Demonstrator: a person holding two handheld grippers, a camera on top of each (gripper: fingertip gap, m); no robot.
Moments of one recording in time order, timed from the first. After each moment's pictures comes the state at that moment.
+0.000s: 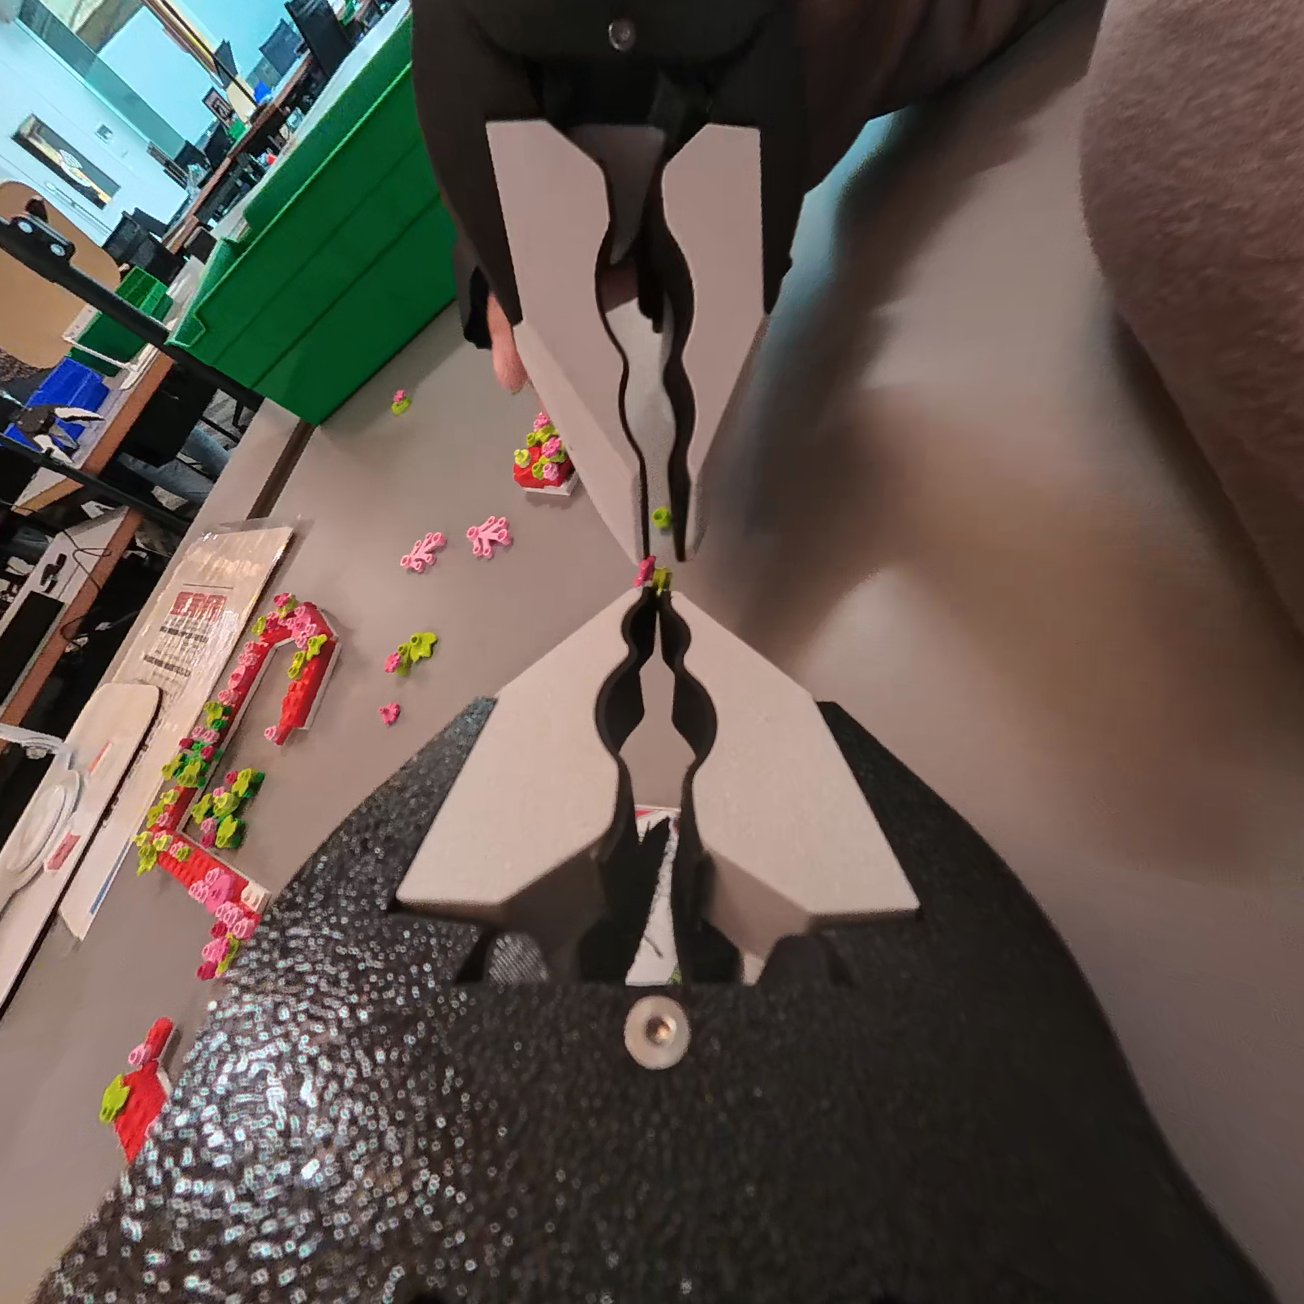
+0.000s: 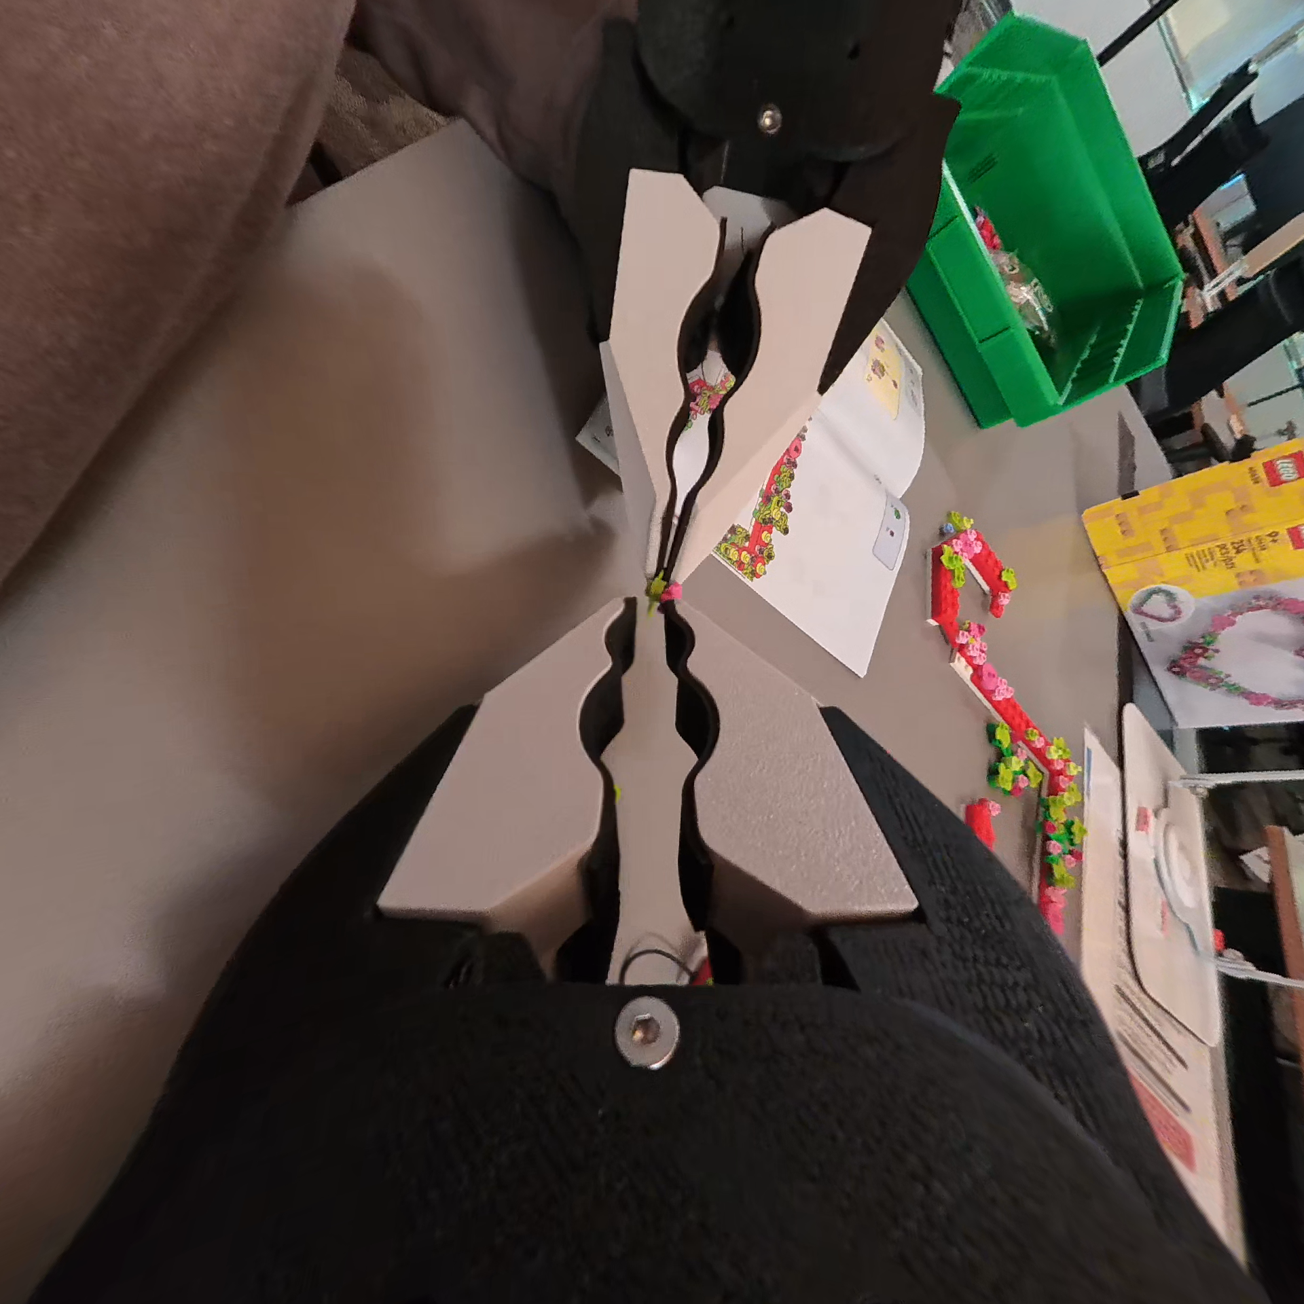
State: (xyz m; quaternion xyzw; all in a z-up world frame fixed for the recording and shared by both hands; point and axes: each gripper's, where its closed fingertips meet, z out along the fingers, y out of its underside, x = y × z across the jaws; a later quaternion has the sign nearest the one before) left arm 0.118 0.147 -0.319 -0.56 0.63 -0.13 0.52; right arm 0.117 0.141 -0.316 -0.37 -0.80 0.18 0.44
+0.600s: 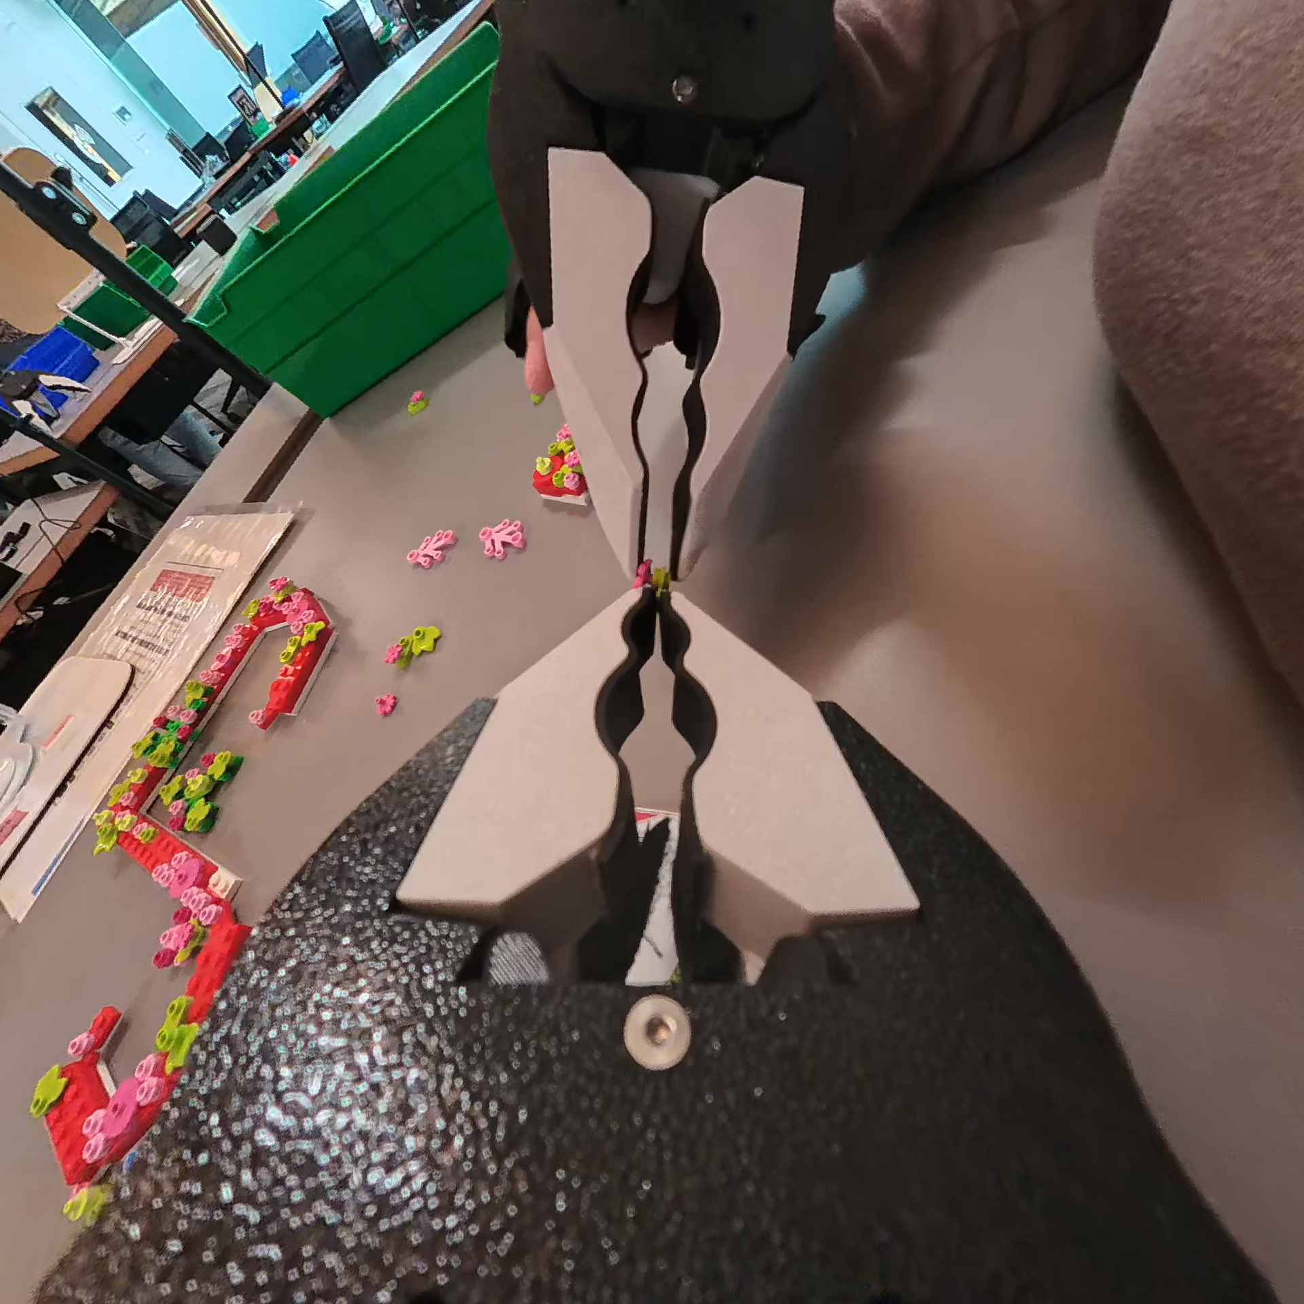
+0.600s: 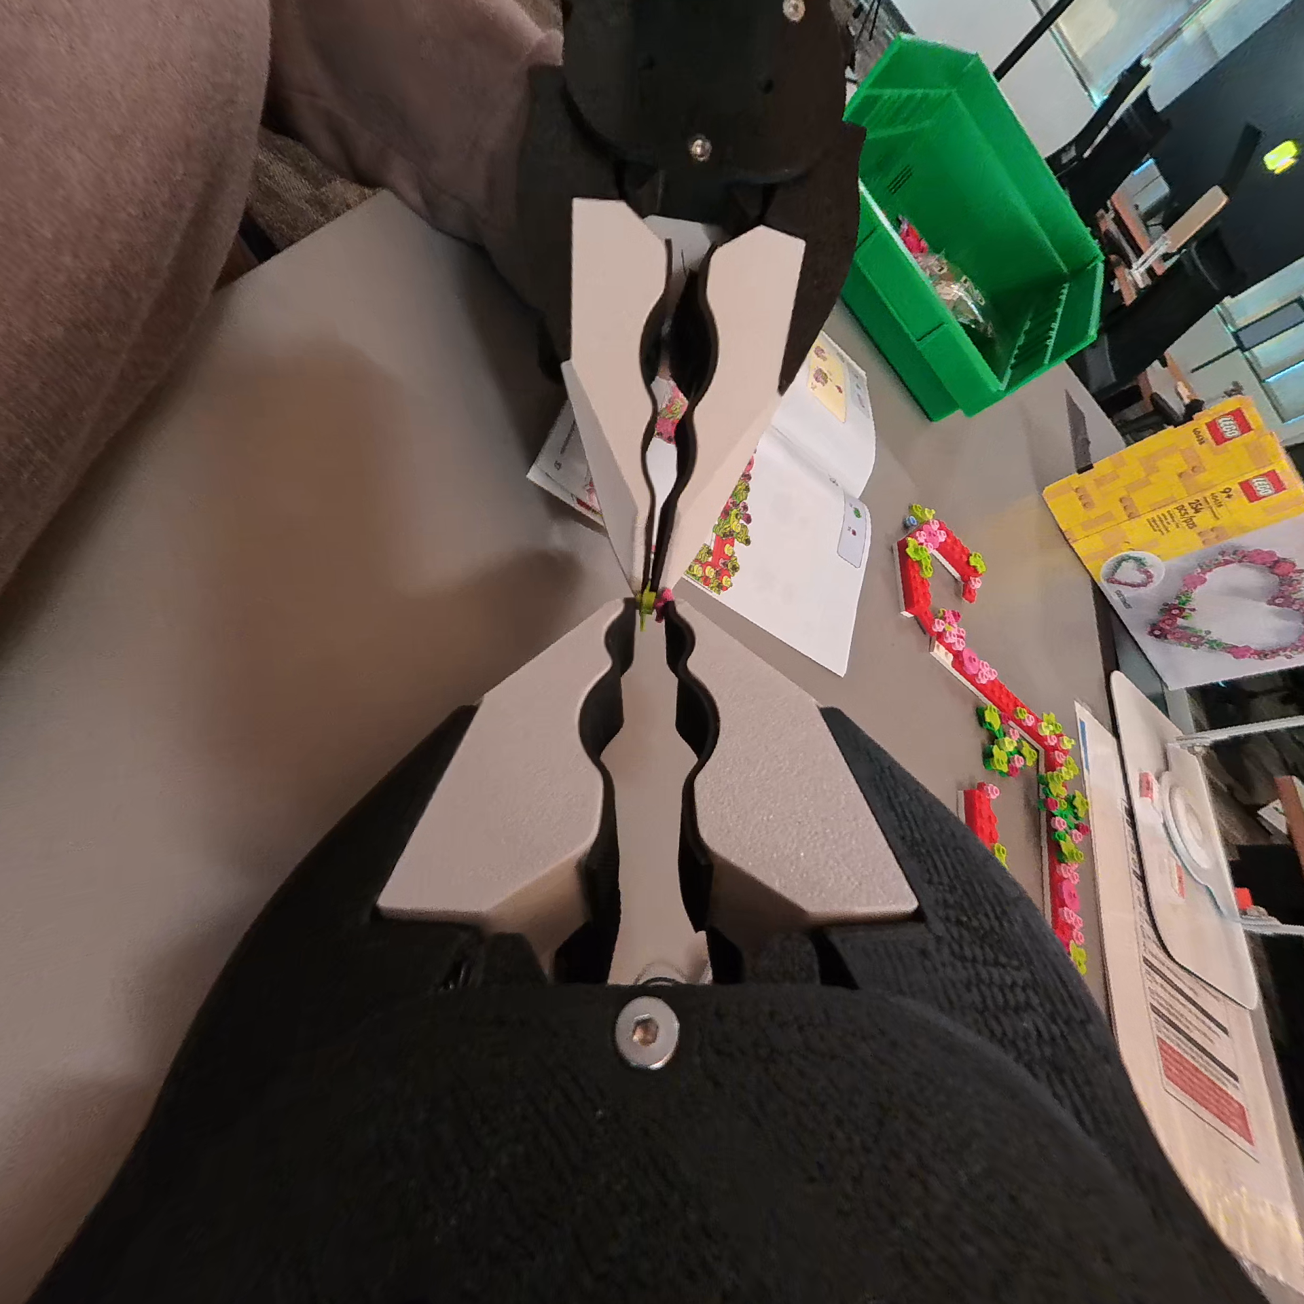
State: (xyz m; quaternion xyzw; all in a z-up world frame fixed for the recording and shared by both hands) left arm 0.116 0.150 -0.311 -0.58 0.60 -0.17 0.52; right arm 0.110 0.146 -0.307 -0.40 -0.76 0.21 0.46
